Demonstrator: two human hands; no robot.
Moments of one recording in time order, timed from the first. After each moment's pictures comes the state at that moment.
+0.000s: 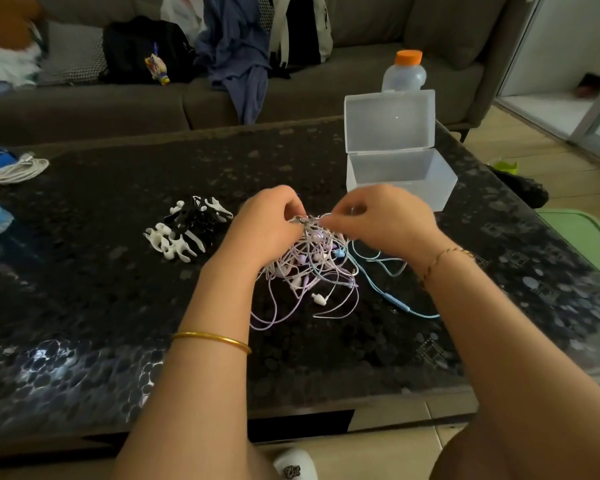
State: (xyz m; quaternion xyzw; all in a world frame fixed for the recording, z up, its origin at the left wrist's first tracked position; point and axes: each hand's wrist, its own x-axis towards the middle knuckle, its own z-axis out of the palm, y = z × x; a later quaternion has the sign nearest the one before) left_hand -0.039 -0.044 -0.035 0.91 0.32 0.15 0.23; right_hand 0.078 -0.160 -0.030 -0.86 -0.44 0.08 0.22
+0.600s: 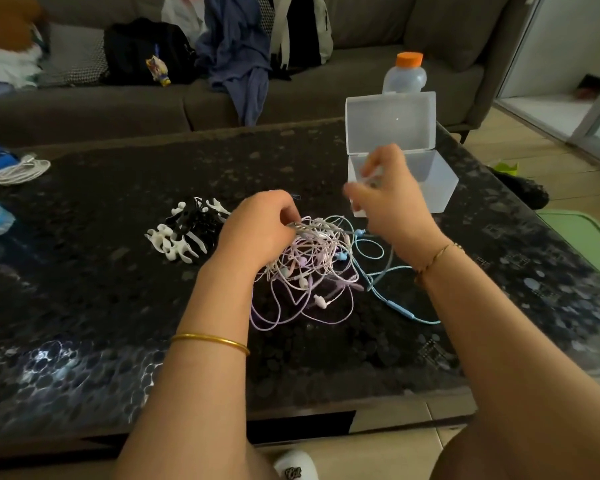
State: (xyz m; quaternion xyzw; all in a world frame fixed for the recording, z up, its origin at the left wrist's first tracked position) left_hand -0.045 -0.041 -0.034 0.91 0.33 0.14 0.22; right_hand 0.076 -0.152 -0.031 -0.76 -0.33 0.10 0.55
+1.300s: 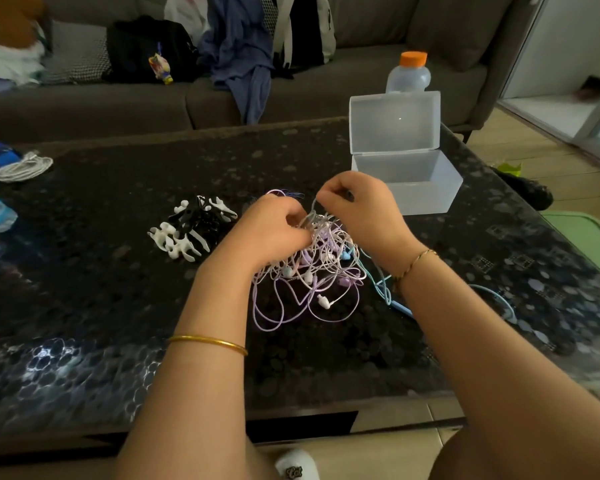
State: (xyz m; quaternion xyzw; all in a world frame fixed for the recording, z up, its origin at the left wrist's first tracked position) left_hand -0.046 -0.045 -0.027 0.90 0.31 0.07 0.29; right_hand 0.060 -0.130 -0.043 -0.76 -0.41 0.08 0.50
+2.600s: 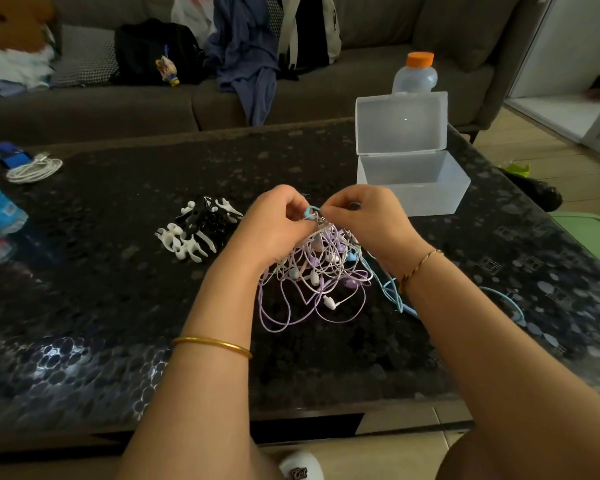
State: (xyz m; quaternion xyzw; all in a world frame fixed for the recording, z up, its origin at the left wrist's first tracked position) left_hand -0.045 -0.039 -0.037 0.86 0.31 0.18 0.37; right_hand 0.062 -0.132 -0.047 -0.76 -0.38 0.15 0.51
